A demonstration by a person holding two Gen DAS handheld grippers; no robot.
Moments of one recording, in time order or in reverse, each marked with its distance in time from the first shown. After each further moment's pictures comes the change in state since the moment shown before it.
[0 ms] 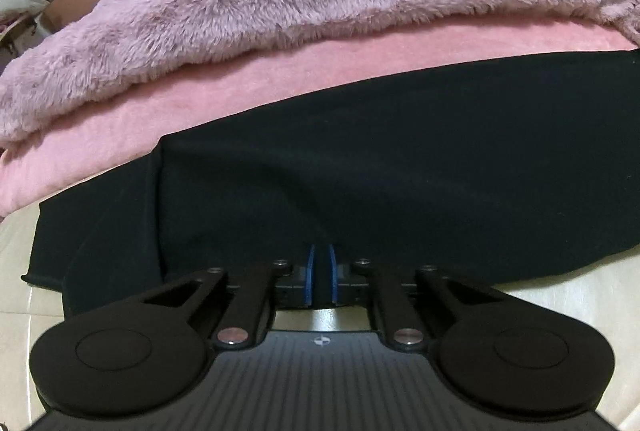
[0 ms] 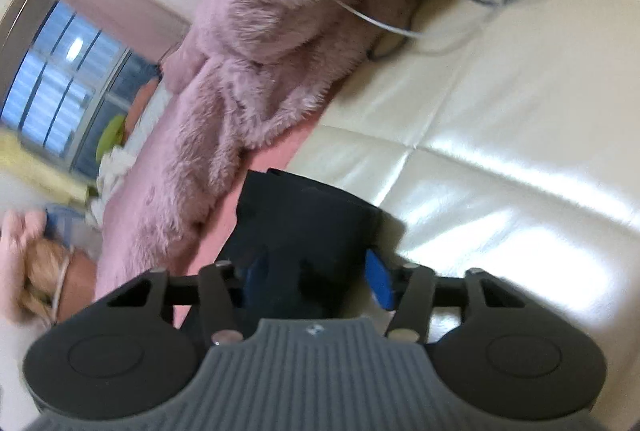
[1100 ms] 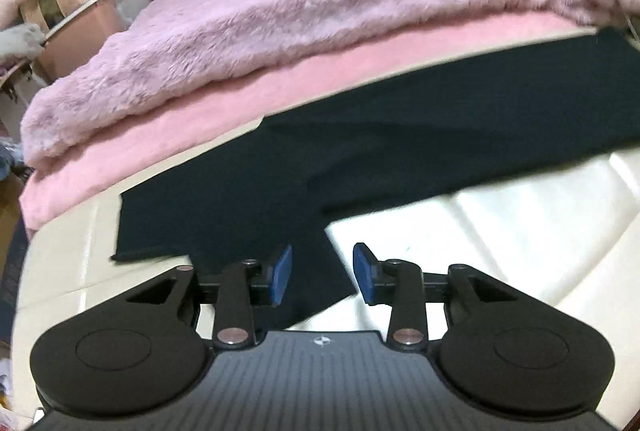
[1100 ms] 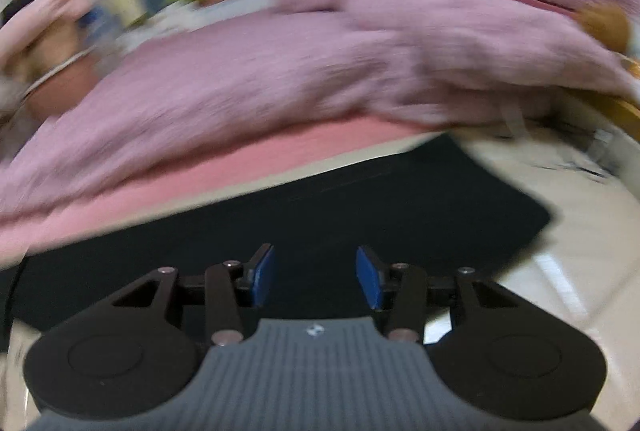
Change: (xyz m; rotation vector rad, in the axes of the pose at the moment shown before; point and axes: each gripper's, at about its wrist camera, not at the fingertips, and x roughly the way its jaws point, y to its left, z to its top) left arm -0.102 0.027 -0.079 0.136 -0.105 -0.027; right arm -0.093 0.119 -0.118 -0.812 0.052 -0.049
